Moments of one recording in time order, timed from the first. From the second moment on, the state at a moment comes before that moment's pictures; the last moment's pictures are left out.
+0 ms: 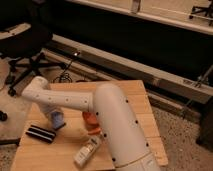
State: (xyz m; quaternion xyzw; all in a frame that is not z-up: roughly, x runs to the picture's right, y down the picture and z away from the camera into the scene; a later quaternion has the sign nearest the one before) arm -0.315 0.153 0.879 -0.16 -0.28 -0.85 0.42
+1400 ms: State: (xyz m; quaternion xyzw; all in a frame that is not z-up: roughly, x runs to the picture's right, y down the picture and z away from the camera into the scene) arm -0.180 0.045 0.782 0.23 -0.12 -0.85 0.45
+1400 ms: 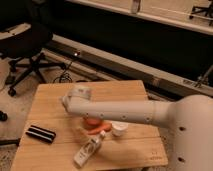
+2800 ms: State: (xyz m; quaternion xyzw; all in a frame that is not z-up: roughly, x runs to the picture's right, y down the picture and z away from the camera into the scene) arm 0.010 0.057 0.718 0.32 -0.10 -0.76 0.55
